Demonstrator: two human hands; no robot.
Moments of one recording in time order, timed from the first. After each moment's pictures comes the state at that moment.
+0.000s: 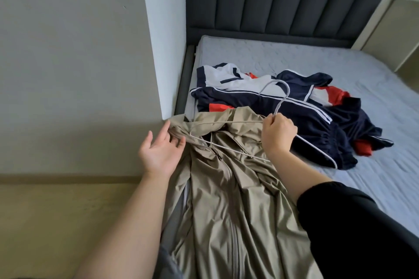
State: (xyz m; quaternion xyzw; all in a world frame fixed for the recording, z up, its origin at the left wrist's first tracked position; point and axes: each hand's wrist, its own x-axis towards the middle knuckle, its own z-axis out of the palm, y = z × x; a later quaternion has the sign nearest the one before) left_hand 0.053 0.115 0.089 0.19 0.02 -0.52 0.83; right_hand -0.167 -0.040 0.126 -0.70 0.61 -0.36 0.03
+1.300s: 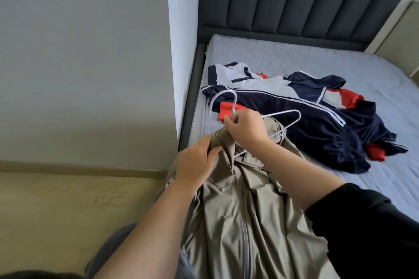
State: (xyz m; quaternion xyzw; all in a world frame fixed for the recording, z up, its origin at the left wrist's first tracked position) left_hand 0.008 0.135 0.089 0.74 -0.56 0.03 0.37; right_hand -0.091 0.024 0.164 -0.85 0.42 -0.29 0.17
